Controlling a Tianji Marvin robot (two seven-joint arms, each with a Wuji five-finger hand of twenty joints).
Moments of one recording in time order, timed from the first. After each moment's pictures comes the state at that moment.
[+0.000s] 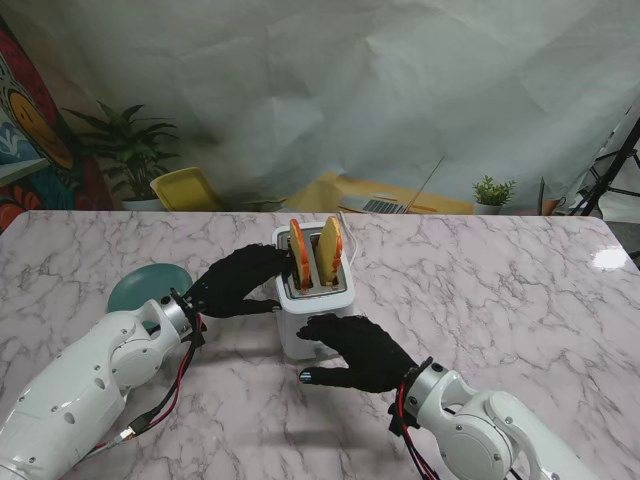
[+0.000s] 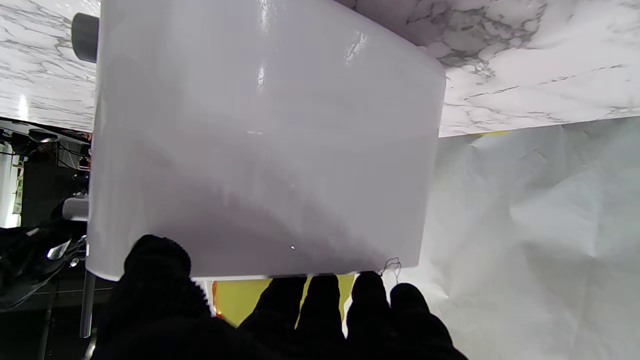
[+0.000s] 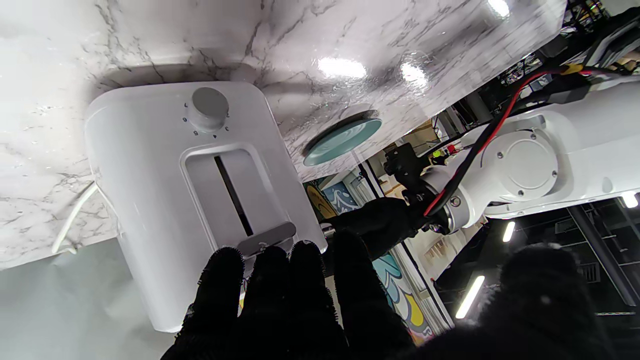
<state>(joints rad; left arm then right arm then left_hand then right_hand) 1.30 -1.04 -1.11 -1.30 1.01 -0.60 0.21 -1.74 -1.05 1.14 -1.90 -0.74 -0.20 0.15 0.71 0.10 -0.05 -0.04 0.26 0.21 0.04 0.29 0.20 0.06 0.12 0.14 0.15 0.03 0.14 0.15 0.01 -0.09 0.24 0.15 0.40 0.03 0.03 -0.07 0.36 0.18 0.25 0.29 0.29 0.13 0.36 0.21 0.33 -0.01 0.07 0.10 0.04 -0.03 0.70 0.11</state>
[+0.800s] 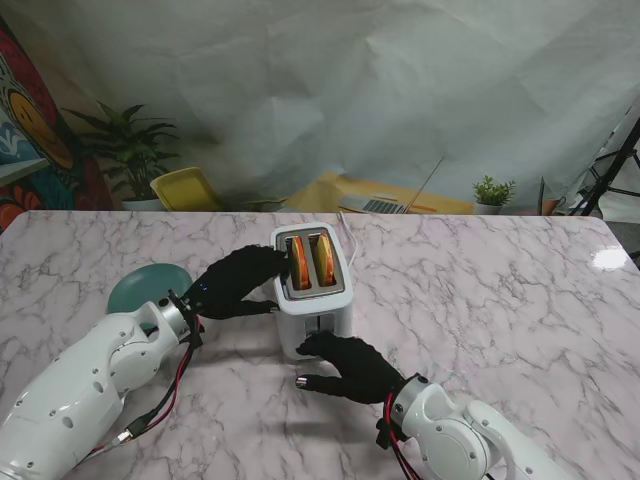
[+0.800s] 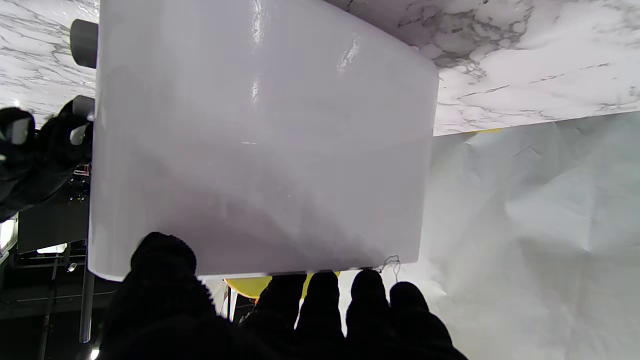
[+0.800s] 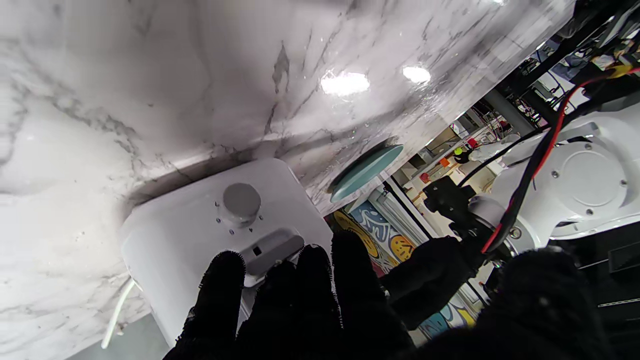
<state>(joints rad) 1.32 -1.04 -1.13 -1.31 1.04 -0.59 0.22 -1.68 -1.06 1.03 -1.76 -0.61 -0.11 0.12 0.74 0.10 -0.05 -0.04 0.26 0.20 0.05 0.29 0.20 0.06 0.12 0.15 0.16 0.03 0.14 0.16 0.01 -0.09 0.25 0.16 0.40 0.04 0.01 -0.07 0.36 0.18 0.26 0.28 0.26 0.07 0.36 0.22 0.28 -0.10 0.00 0.08 0.02 -0.04 0.70 0.11</state>
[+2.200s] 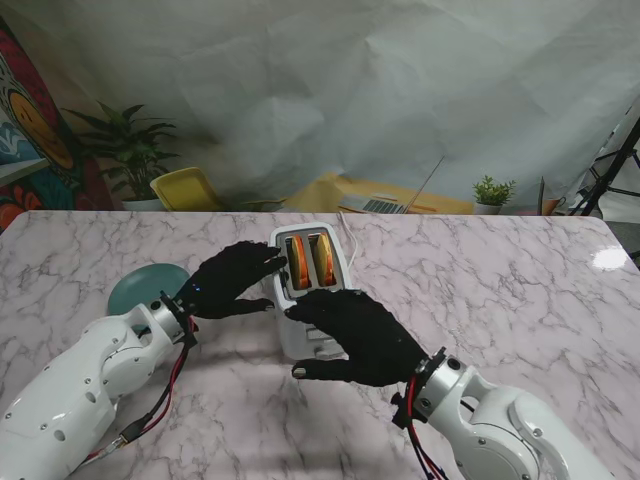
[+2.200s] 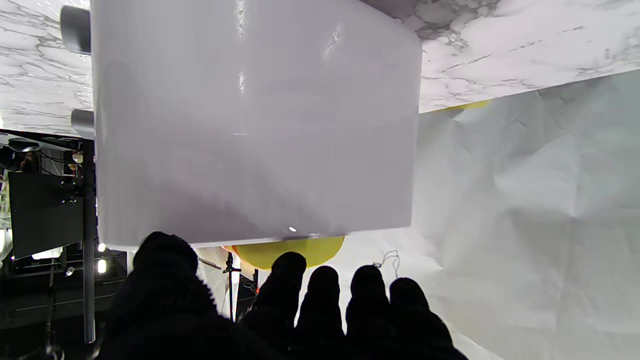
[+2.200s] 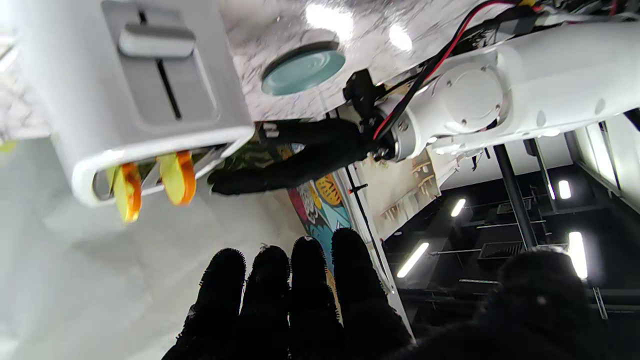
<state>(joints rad) 1.38 -1.04 -1.20 -1.39 1.11 -0.57 0.24 -1.84 -1.06 1.24 -2.11 -0.82 -0.28 0.12 0.75 0.10 -0.05 -0.04 0.30 0.19 0.09 0.29 0.23 0.07 0.13 0.15 0.19 0.02 0.15 0.16 0.01 -0.09 0.30 0.17 0.41 0.05 0.00 -0.07 0.36 0.18 0.26 0.28 0.31 0.11 0.37 0.22 0.34 0.00 0.05 0.10 0.03 -0.04 0.70 0.11</state>
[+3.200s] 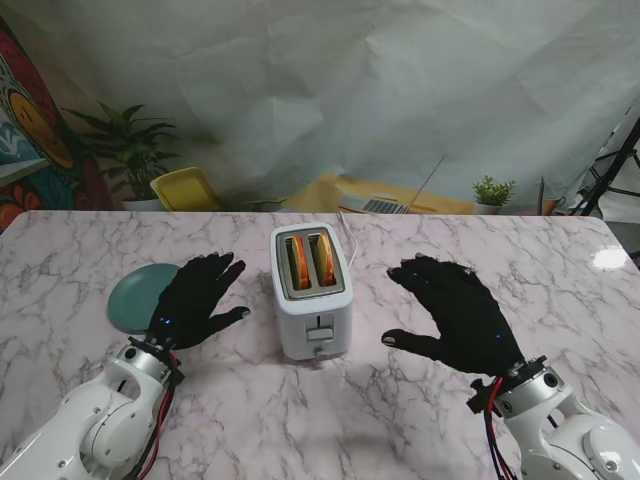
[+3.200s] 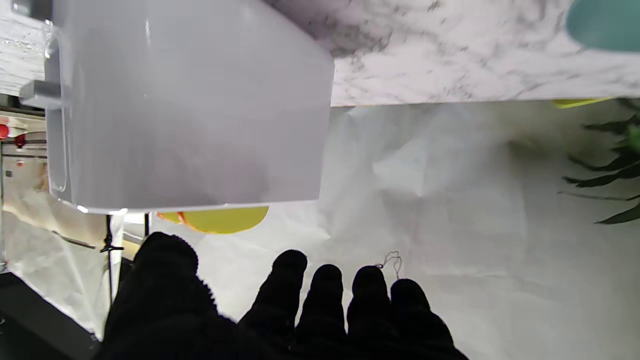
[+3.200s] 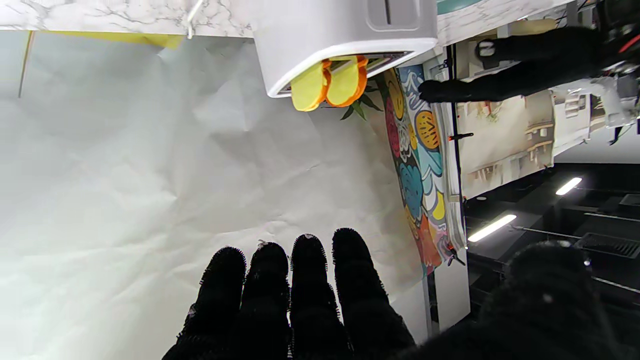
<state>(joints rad) 1.74 -1.07 -1.35 -1.70 1.09 -0.18 0.28 -2.06 -1.10 1.56 -2.14 -0.98 -0.30 -0.17 0.75 0.10 -0.05 -0.04 0.31 0.19 0.10 0.29 0.25 0.09 0.11 0.14 0.19 0.03 0.15 0.16 0.01 -0.09 0.29 0.17 0.41 0.02 -0.01 -0.07 0.36 0.18 0.26 0.27 0.34 0.11 0.35 0.22 0.37 0.02 0.06 0.10 0.04 -0.04 0.70 0.11</state>
